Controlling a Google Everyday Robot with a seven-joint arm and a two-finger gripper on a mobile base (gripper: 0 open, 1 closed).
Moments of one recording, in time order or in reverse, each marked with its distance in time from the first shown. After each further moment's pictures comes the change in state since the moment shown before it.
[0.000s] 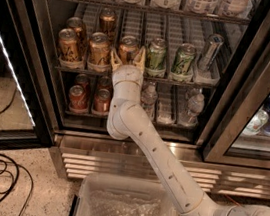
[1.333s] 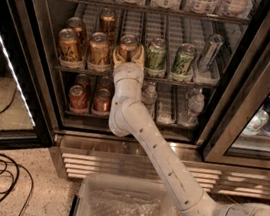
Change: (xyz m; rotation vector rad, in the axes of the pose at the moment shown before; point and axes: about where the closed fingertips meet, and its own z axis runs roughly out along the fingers) arm 0.002 -0.001 0.011 -0.010 -0.012 -0.007
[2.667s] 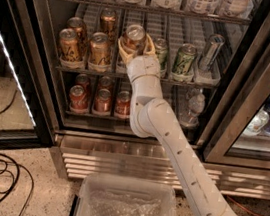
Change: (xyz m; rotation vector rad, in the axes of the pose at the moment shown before) arm -0.070 -0.036 -0.022 -0.111 -0.163 0.073
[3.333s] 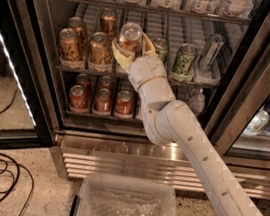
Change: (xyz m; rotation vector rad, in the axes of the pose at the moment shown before) arm -0.047 0.020 -0.035 -0.235 -0.031 0.069
